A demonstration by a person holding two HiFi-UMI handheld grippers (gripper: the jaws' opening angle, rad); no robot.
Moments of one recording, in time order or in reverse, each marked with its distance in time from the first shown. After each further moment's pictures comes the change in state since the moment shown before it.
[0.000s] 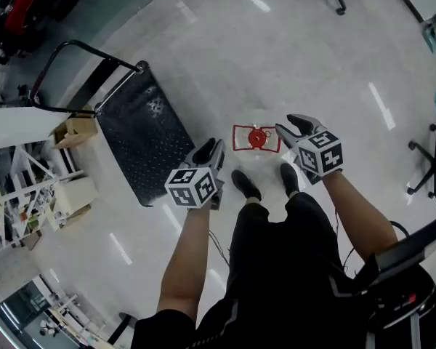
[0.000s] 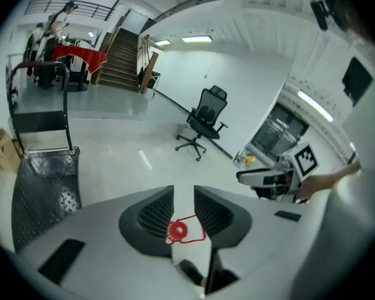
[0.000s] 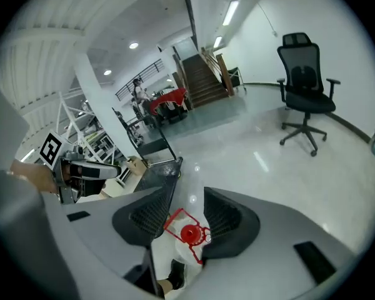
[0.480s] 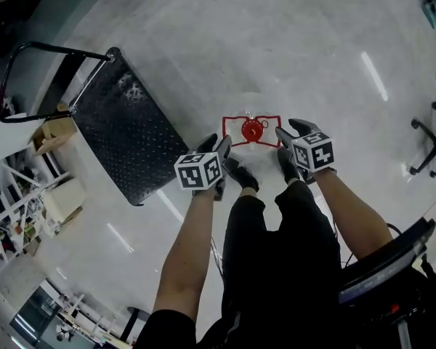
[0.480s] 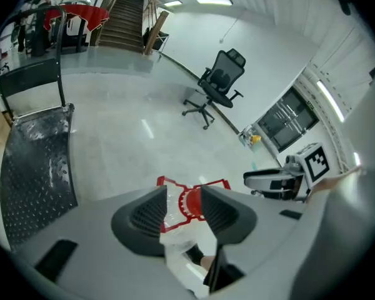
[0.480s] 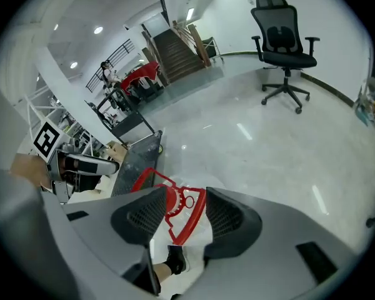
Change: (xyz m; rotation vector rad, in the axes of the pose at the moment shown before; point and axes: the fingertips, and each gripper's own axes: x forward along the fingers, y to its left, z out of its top) left arm 0.131 0.065 -0.128 -0.103 0.299 -0.010; right arm 0.097 -0.069 -0.153 0.188 0.212 -0.109
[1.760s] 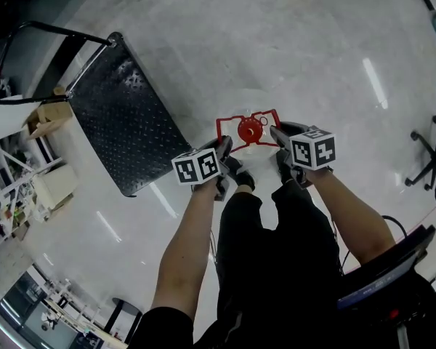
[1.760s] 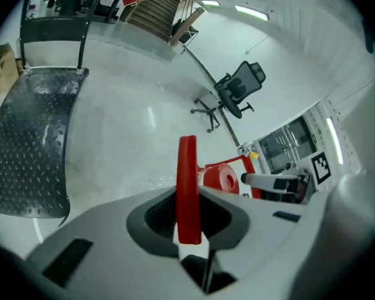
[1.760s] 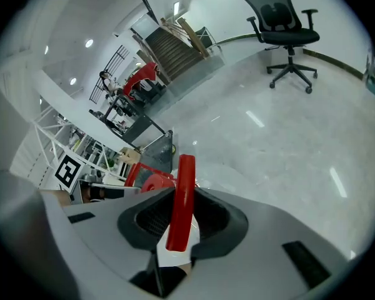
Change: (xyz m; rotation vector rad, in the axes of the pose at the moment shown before) left arm 0.014 0.004 -0.028 -0.252 0.001 -0.083; right arm 0.010 0.035 0.014 0.105 0.036 0.144
